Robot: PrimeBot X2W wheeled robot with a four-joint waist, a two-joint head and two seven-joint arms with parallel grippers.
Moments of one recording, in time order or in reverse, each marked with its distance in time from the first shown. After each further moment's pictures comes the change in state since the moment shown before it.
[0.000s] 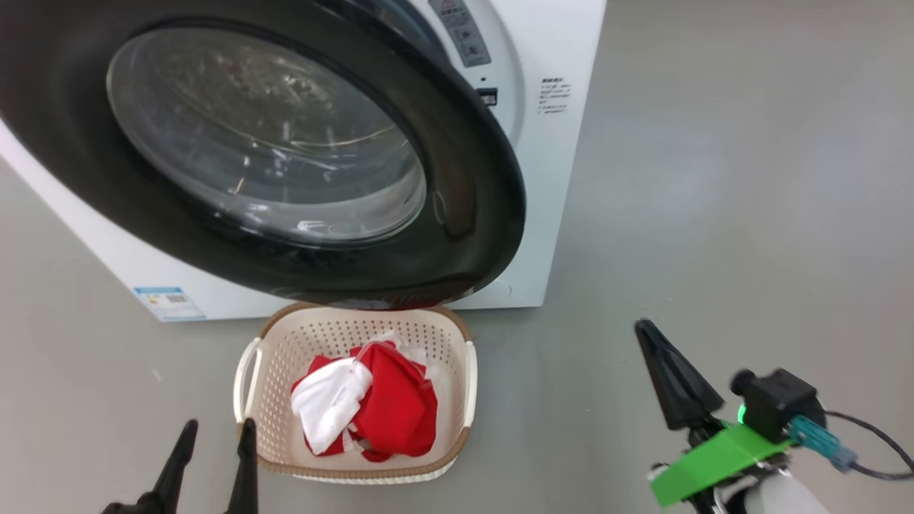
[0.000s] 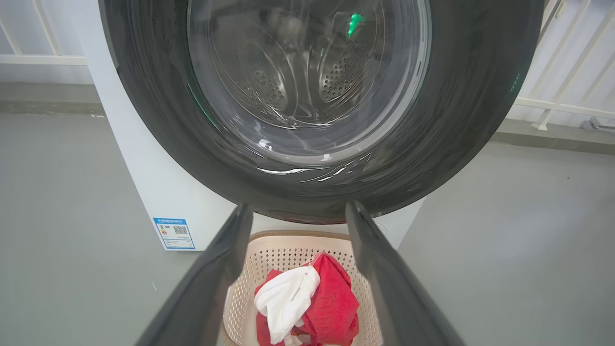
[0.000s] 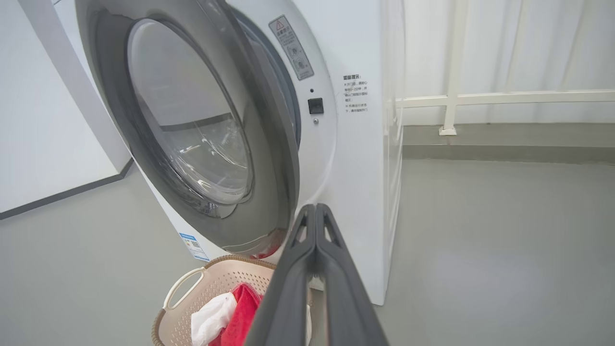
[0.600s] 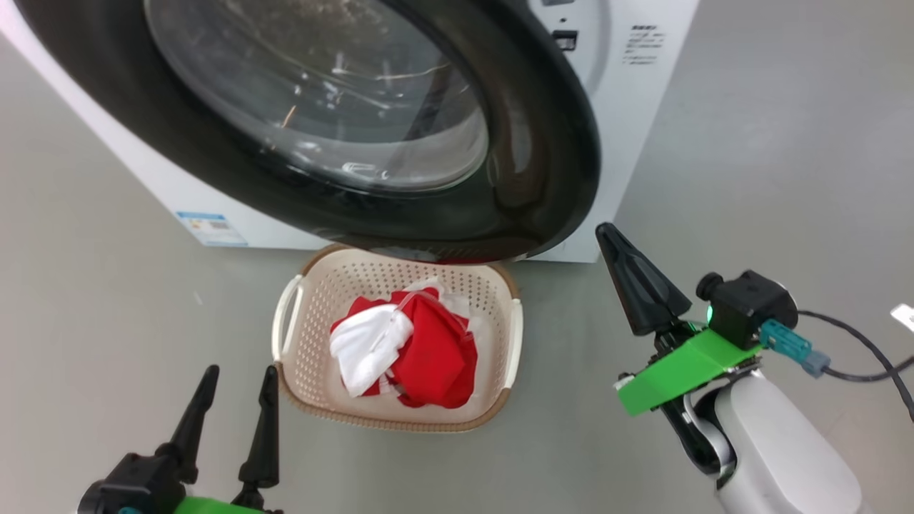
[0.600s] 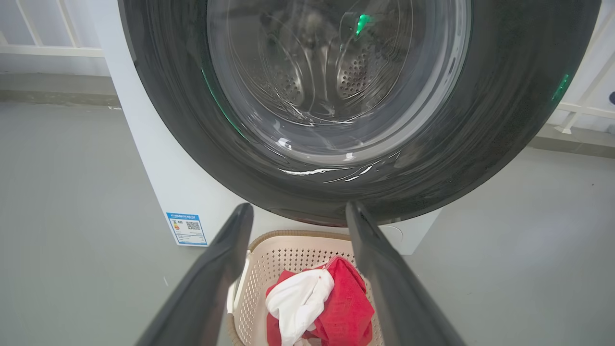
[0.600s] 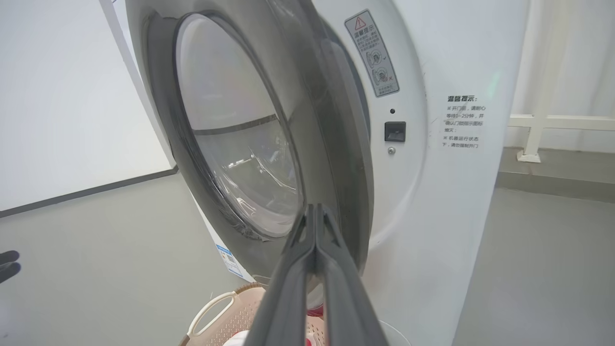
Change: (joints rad) left arm -0.110 -0.009 -0.051 -0.008 -0.003 0.000 0.000; right arm -0.271 0.002 0.096 0.077 0.009 0.000 0.000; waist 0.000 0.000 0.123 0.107
